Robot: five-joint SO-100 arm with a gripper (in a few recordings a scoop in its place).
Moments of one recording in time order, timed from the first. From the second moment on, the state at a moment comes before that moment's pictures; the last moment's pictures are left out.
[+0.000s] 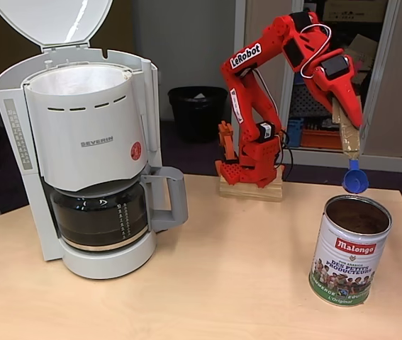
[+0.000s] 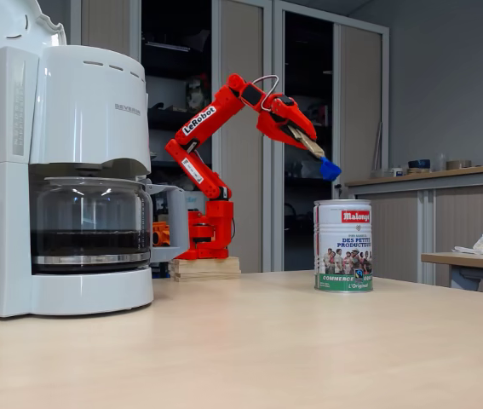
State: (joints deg) arm -48.0 136.5 99.6 77.7 19.6
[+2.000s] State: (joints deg) arm -49.7 126.7 125.7 49.8 43.2
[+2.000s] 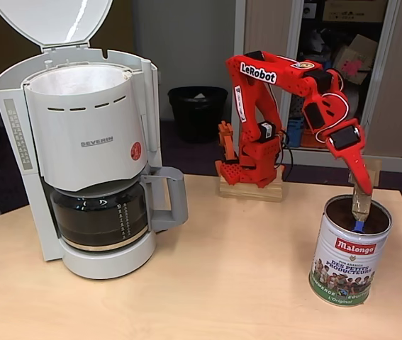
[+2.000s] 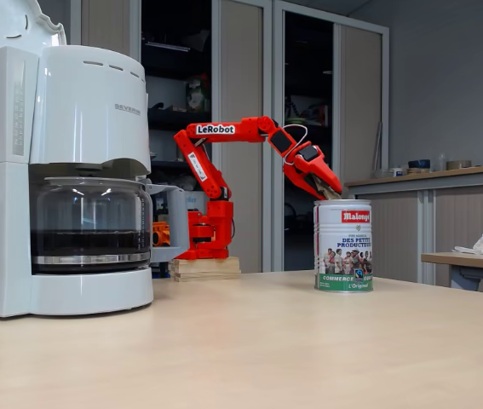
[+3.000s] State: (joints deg) arm -48.6 138.8 135.6 49.8 49.4
